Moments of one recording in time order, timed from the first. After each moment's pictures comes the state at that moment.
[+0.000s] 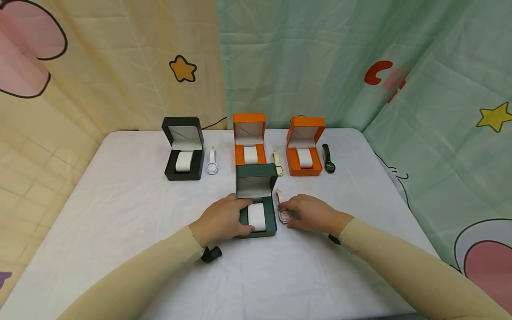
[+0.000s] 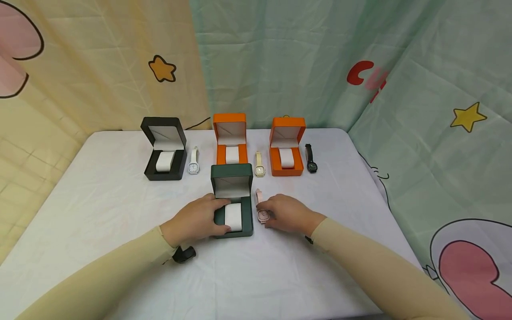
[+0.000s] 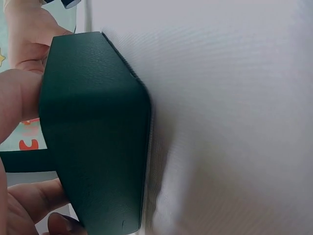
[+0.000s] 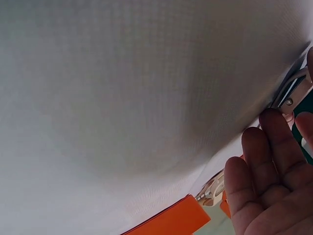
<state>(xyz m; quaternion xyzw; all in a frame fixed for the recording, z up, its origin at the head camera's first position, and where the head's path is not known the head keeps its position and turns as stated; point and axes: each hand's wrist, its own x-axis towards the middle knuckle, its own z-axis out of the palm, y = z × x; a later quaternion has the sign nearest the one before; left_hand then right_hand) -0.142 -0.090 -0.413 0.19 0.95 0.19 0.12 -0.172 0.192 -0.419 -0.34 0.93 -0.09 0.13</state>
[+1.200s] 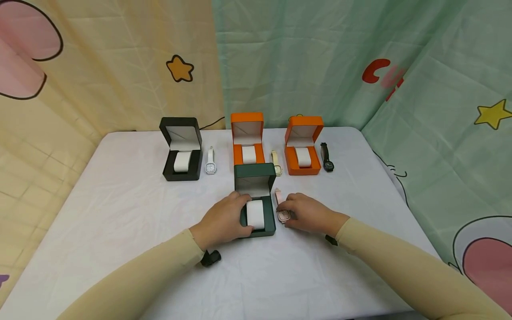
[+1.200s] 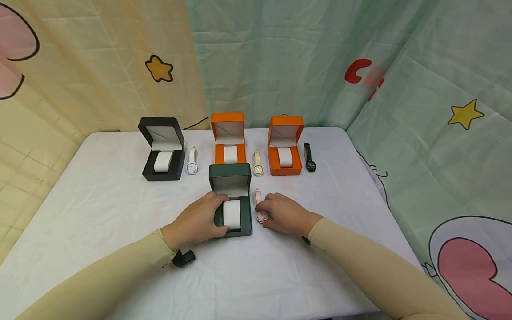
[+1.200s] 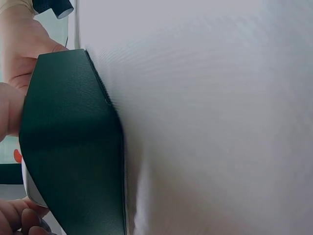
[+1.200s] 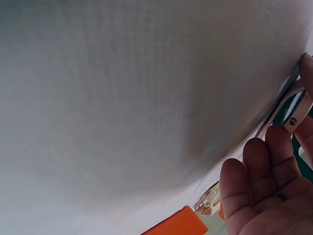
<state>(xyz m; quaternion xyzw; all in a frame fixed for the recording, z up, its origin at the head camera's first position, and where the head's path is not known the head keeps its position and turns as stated) -0.140 -0.089 -0.420 0.23 0.94 0.23 0.06 -0.170 0.189 -0.425 -0.33 0.93 -0.11 0.11</state>
